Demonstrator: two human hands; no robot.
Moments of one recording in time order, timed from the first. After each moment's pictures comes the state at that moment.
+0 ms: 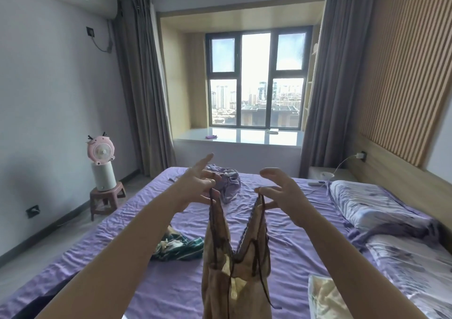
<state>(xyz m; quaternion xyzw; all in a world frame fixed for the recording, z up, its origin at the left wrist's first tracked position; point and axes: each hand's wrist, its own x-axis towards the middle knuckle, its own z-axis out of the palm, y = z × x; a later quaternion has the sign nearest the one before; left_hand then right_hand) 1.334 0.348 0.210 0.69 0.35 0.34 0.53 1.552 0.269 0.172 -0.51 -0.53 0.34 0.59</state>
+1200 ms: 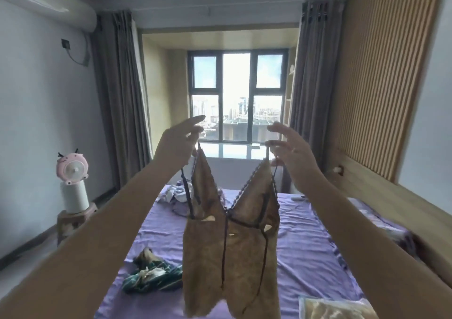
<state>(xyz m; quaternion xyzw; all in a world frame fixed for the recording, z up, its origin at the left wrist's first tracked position) 1.341 0.393 0.316 0.78 0.30 0.50 0.21 1.569 0.282 0.290 -0.45 -0.56 0.16 0.67</state>
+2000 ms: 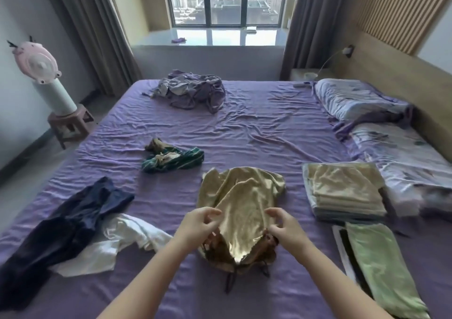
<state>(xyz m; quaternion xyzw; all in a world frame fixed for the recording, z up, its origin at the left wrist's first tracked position) 1.219 0.313 -0.083 0.74 0.45 0.12 0.49 1.424 0.188 -0.110 -0.75 -0.33 0.38 0.42</state>
